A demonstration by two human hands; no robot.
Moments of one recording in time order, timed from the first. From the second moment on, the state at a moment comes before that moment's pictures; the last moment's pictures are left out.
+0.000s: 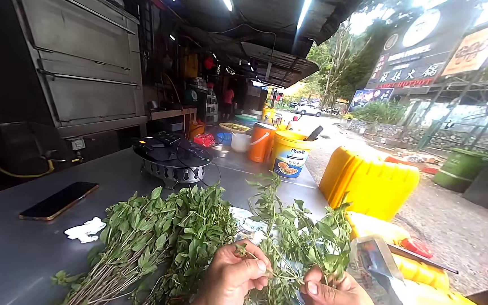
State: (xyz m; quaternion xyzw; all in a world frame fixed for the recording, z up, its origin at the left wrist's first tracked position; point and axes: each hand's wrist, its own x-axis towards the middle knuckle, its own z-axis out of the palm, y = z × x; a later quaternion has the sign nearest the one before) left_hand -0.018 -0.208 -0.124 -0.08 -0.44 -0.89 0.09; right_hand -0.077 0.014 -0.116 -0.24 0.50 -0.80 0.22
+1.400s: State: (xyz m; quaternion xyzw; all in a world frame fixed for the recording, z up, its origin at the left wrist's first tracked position) left_hand -0.017 -0.210 -0.125 -0.20 -0.71 -0.64 0.22; right_hand -0.063 0.002 -0.110 -0.20 0.53 -0.80 0.18
